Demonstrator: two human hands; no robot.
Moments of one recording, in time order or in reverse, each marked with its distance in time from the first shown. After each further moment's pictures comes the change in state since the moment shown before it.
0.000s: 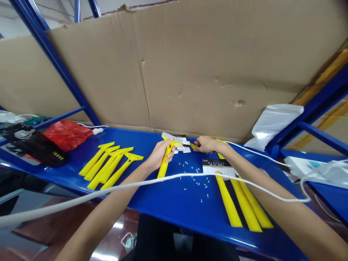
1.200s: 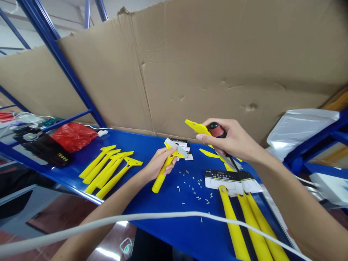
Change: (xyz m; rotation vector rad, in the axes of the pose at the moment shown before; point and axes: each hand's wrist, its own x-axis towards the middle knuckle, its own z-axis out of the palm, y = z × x) left_hand -0.006 0.004 0.006 0.126 0.003 -0.096; right_hand -0.103 -0.018 -0.053 0.774 0.547 -0.552
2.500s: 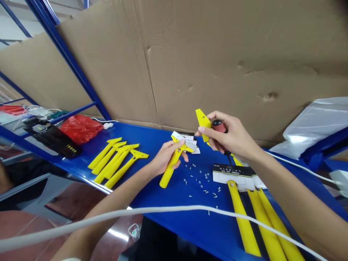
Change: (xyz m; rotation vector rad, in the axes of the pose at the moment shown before) left_hand -0.005 0.000 0.004 -0.085 -0.047 0.057; right_hand 0.006 0.015 0.035 0.195 0.025 0.061
